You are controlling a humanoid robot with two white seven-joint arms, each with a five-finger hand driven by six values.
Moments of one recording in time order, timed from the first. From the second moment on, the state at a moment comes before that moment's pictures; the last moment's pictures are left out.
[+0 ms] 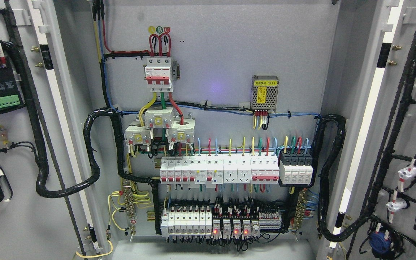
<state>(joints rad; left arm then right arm) 0.21 0.87 0.22 -1.43 0.99 -0.55 -0.17 0.33 -0.40 -0.52 -1.91 -1.06 -0.40 0.54</state>
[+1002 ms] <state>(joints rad) 0.21 0.90 0.21 -1.42 1.03 -0.54 -0.17 0.38 -0.40 -0.49 -2.00 -1.06 -0.41 0.54</state>
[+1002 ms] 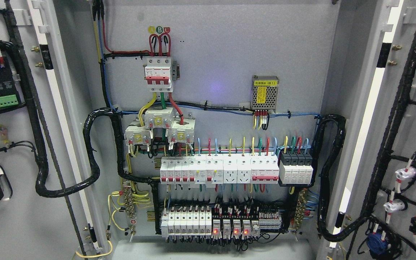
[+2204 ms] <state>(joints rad) 0.21 0.91 0.11 -1.52 1.03 -0.56 -0.17 0.46 -0.40 -0.34 -2.06 -1.05 -0.41 0.54</state>
